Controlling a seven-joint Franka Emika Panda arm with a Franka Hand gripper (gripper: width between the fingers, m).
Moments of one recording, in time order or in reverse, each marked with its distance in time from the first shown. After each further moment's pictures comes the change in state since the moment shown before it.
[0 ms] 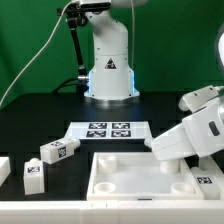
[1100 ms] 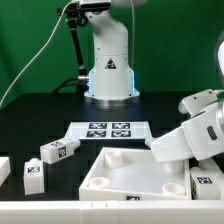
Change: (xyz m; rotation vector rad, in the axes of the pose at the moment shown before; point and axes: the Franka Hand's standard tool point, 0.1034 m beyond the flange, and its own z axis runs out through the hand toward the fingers) arm 0.002 -0.008 0.013 0.002 -0.029 0.001
